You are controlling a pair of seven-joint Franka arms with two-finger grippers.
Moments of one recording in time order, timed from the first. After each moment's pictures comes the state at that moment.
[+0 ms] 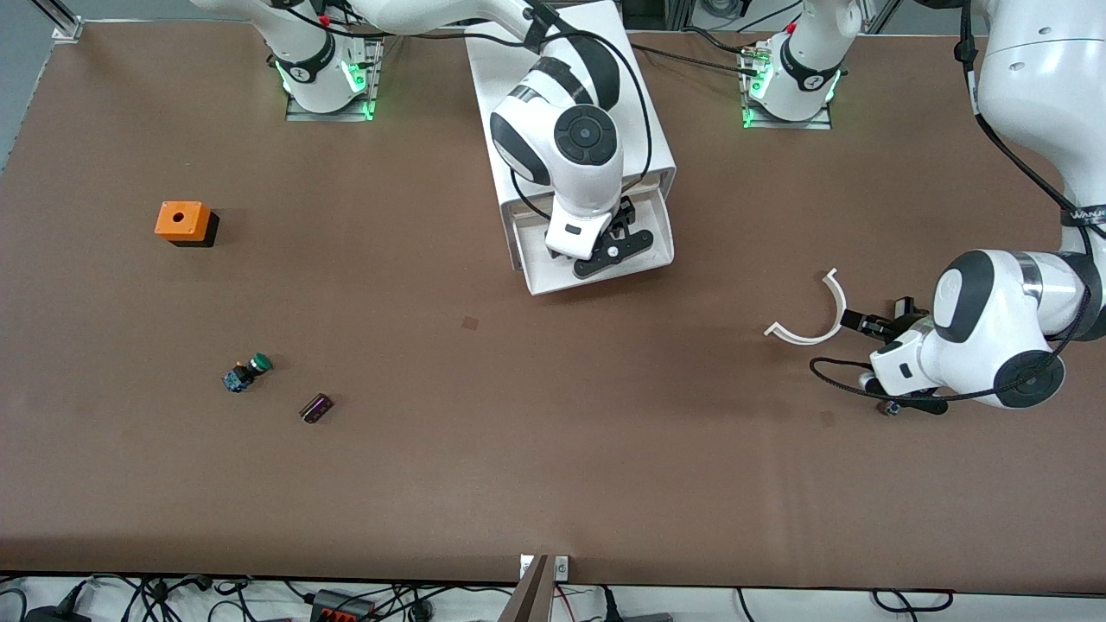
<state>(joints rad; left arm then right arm) 0.15 0.65 -0.19 -1.42 0.15 1.60 0.22 0.86 0.75 0.00 -1.15 0.10 1.91 0.44</state>
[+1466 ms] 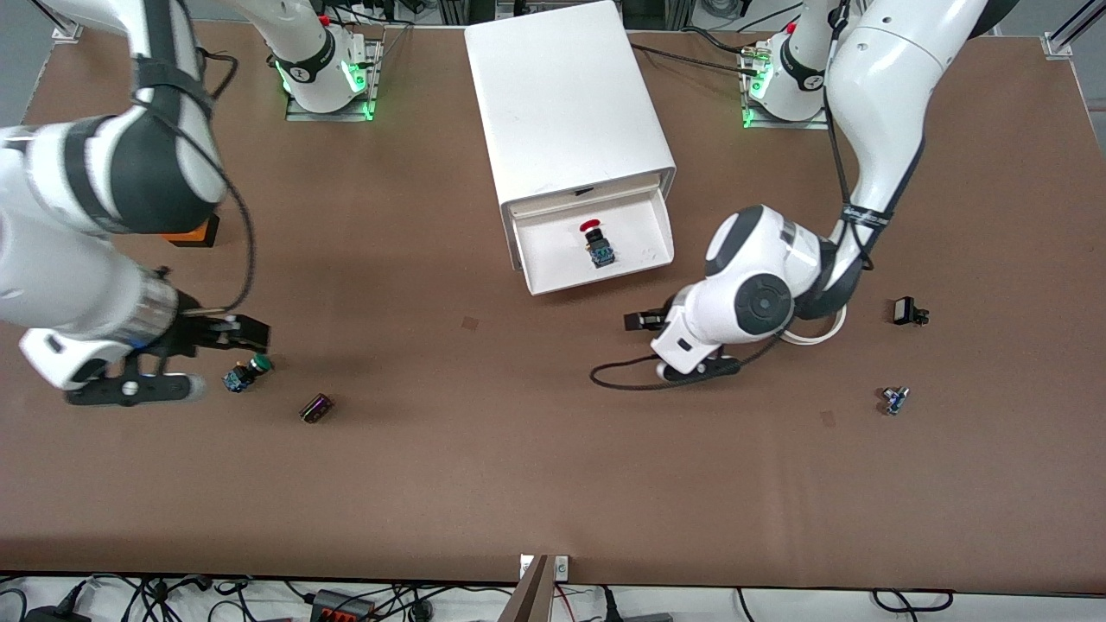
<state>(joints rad) -0.10 0.68 -0.45 -1.56 -0.04 2.06 -0.62 0.28 0.52 -0.24 -1.14 0.10 1.60 -0.01</state>
